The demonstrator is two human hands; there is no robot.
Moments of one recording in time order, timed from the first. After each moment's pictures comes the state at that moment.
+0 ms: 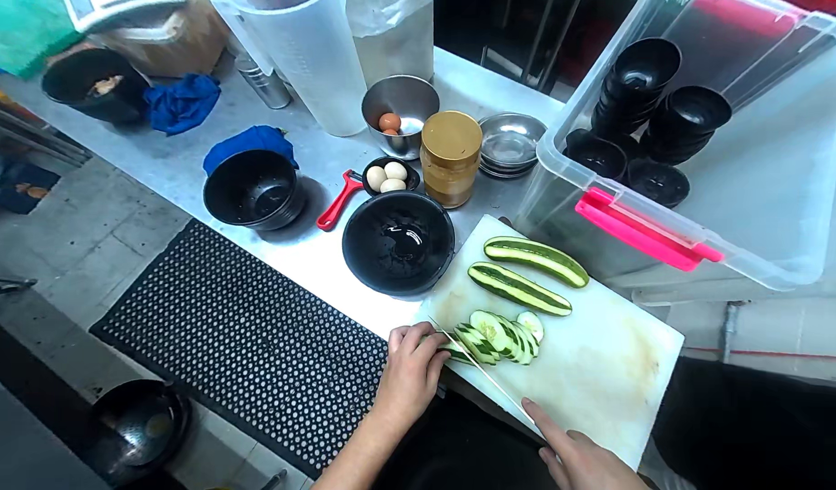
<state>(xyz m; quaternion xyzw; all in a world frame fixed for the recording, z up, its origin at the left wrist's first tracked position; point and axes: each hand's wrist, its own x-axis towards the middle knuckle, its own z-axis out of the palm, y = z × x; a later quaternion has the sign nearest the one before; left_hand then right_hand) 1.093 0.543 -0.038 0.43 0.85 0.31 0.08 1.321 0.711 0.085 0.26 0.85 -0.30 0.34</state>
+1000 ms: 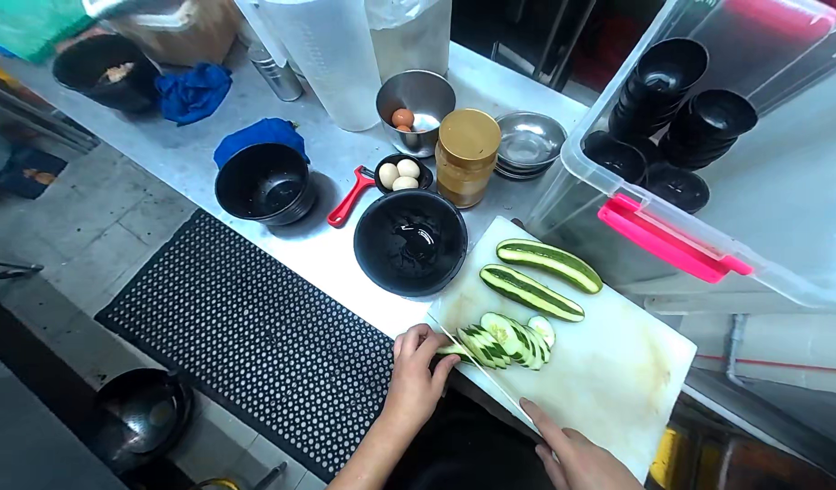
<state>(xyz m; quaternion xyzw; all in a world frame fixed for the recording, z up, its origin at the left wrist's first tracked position) 1.097 0.540 -0.041 0.32 0.85 0.38 0.14 1.306 0.703 0.080 0.25 0.87 -0.29 0.31</state>
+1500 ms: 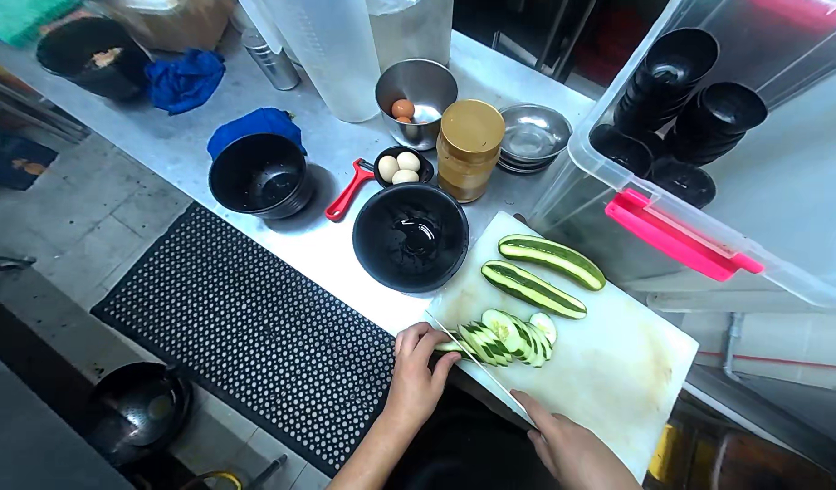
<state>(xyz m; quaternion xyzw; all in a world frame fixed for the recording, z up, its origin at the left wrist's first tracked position) 1.100 0.537 -0.051 0.32 0.84 0.42 0.11 1.295 0.707 0.050 0.24 0.86 -0.31 0.34</state>
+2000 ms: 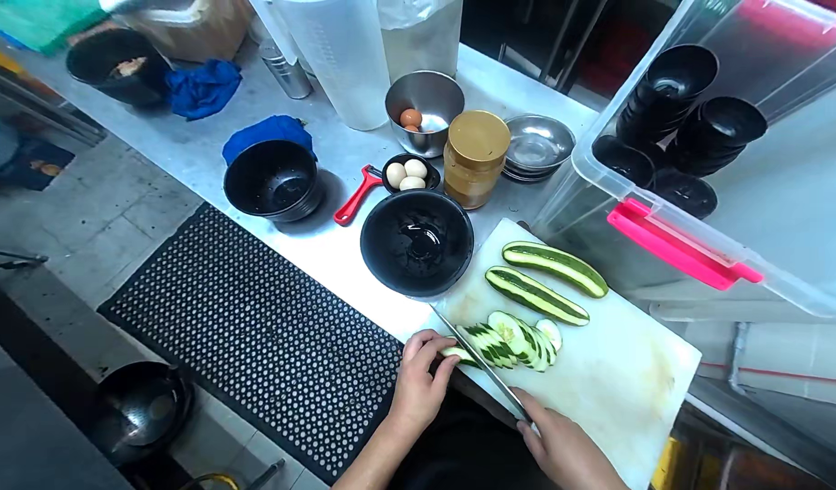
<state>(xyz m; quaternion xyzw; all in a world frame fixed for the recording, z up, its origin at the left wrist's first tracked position) 1.105 0.533 -0.058 0.28 0.81 0.50 0.16 1.289 0.708 0.020 0.26 0.84 -0.35 0.32</state>
